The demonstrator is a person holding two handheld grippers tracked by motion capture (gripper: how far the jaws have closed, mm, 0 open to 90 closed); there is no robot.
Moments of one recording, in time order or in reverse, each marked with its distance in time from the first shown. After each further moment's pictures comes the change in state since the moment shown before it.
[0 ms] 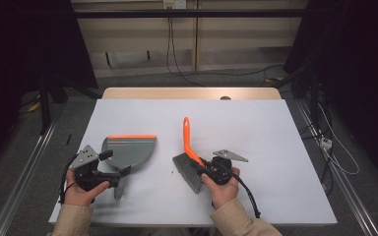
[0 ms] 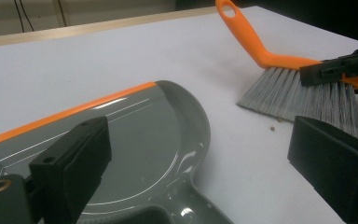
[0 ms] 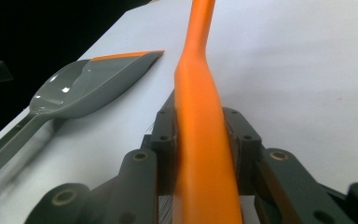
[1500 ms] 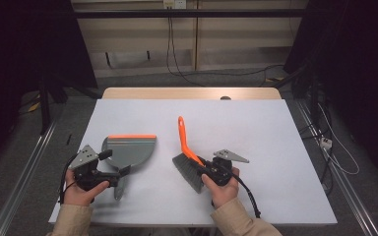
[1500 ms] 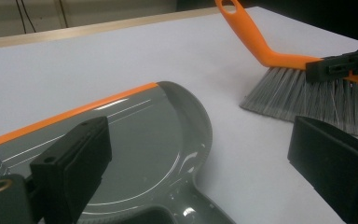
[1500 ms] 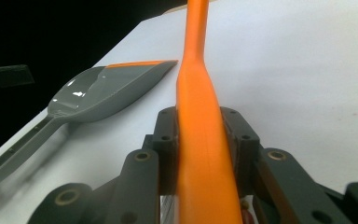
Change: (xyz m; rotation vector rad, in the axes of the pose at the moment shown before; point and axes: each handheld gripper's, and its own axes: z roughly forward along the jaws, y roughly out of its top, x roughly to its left) left arm 0.001 0.000 -0.001 -0.007 0.003 0.000; right arm 0.002 0.000 -0.002 -0.045 0.047 -0.028
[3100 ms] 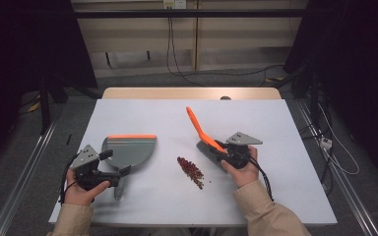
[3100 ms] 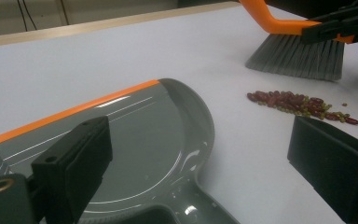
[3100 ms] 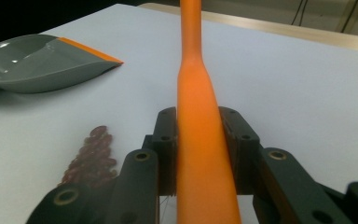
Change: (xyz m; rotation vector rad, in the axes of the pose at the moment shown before) left arm 0.000 0.000 0.002 0.017 0.006 0.013; right arm -0.052 0.049 -0.013 0.049 -0.048 -0.344
